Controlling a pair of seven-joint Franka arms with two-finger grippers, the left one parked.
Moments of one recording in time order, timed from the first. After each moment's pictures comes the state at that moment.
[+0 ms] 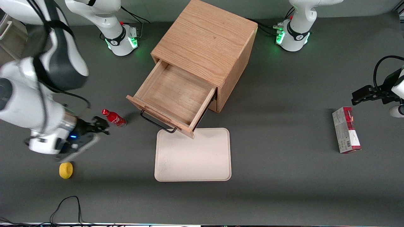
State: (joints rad) arm -0.02 0.37 0.22 -1.34 -0.08 1.74 -0.29
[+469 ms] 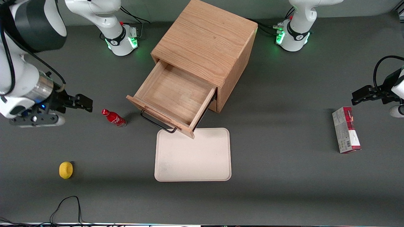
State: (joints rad) arm 0.01 0.09 0.14 -1.55 -0.03 1.62 0.22
